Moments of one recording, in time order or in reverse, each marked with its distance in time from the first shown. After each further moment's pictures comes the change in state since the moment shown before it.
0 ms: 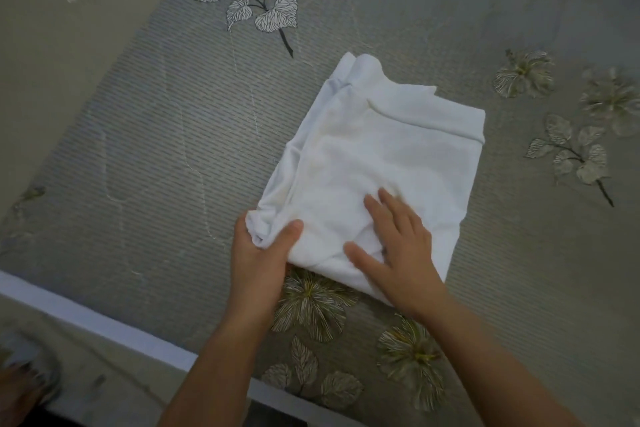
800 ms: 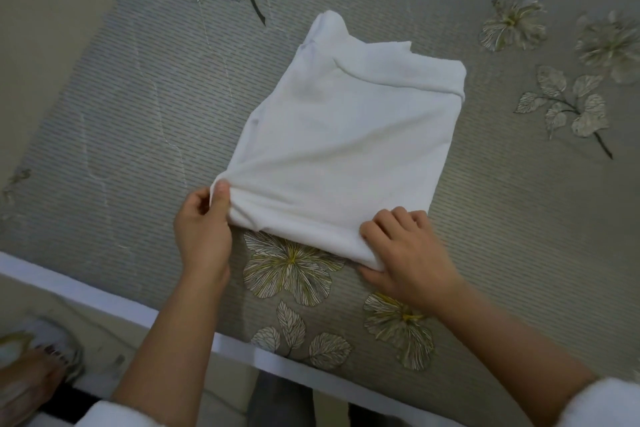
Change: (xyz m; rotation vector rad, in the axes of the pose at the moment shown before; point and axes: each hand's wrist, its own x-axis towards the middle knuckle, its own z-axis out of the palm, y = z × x) left_hand 0.020 -0.009 -0.021 0.181 0.304 0.156; right_hand -0.037 0.041 -0.002 -0.530 0.022 -0.404
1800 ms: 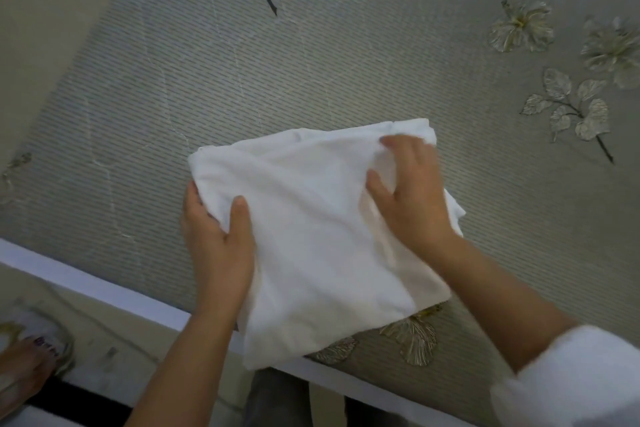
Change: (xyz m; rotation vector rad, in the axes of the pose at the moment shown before) left_hand -0.033 -0.002 -0.019 0.319 -0.034 0.199; right_hand 0.058 -0.006 -0.033 0.529 0.262 0.454
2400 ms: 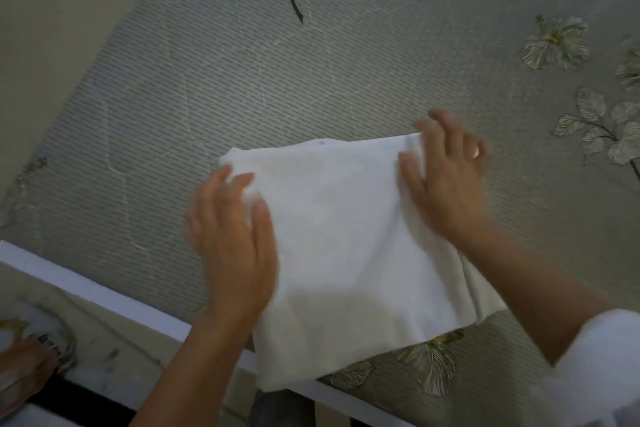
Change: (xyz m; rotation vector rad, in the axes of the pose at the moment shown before) left_hand 0.018 0.002 0.002 0.376 0.073 0.530; right_hand 0.047 0.026 0.008 -0.361 0.093 -0.161
